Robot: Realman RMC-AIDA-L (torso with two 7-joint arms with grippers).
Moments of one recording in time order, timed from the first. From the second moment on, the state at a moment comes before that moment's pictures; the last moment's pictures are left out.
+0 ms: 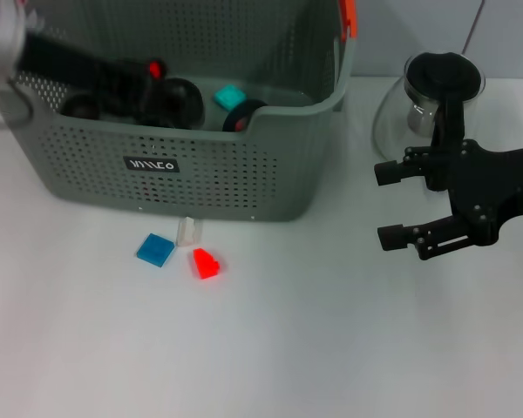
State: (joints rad) left arm -0.64 -2.09 -2.22 -1.67 -0.80 1.83 -2.67; right arm 0.71 2.00 -0.70 -0.75 -2.10 -1.86 1.46
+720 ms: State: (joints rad) left arm -0.89 -1.94 -2.26 -1.14 -0.55 1.31 -2.61; right arm 0.72 2.00 -0.70 -0.75 -2.10 -1.86 1.50
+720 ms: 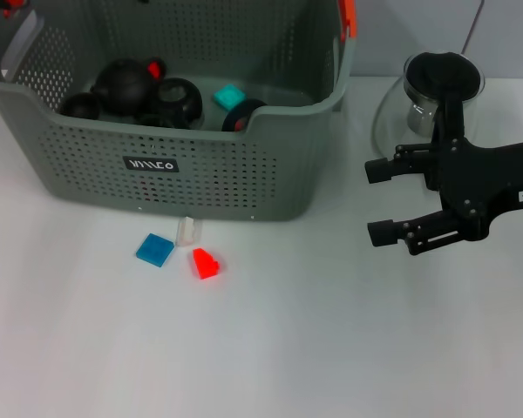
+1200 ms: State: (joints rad) left arm -0.81 -1.99 -2.26 -1.44 -0.51 1.48 -2.53; right arm 0.73 2.01 -0.67 -0.75 -2.07 -1.85 1.49
